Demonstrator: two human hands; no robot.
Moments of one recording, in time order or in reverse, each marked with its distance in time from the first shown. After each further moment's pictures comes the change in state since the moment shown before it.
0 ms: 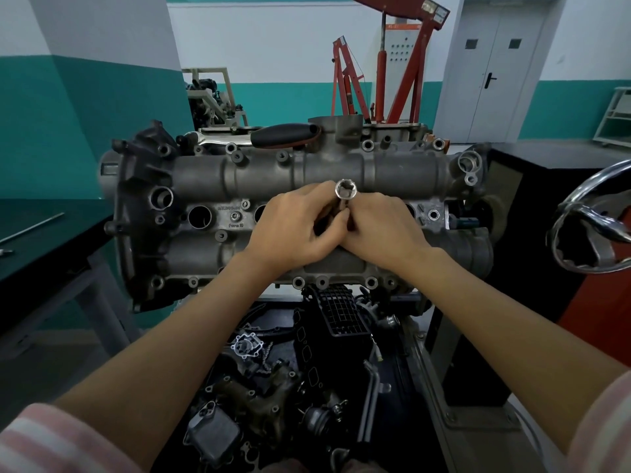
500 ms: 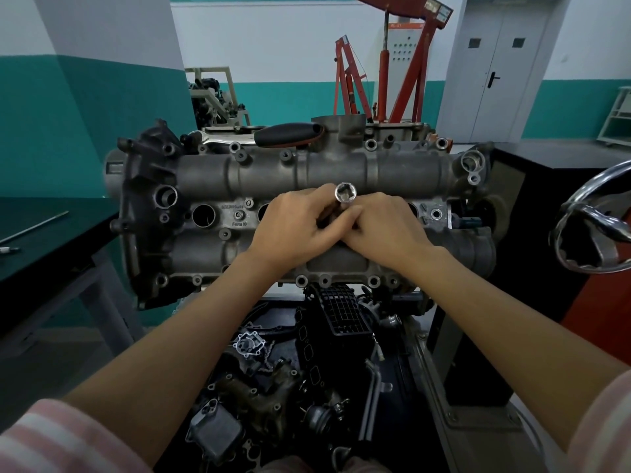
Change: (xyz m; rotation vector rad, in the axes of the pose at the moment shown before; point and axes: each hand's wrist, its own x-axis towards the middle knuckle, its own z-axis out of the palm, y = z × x) left_hand -0.002 -0.002 0.002 0.016 -0.006 -0.056; right_hand -0.003 -0.005 -0.008 0.067 -0.034 0.018
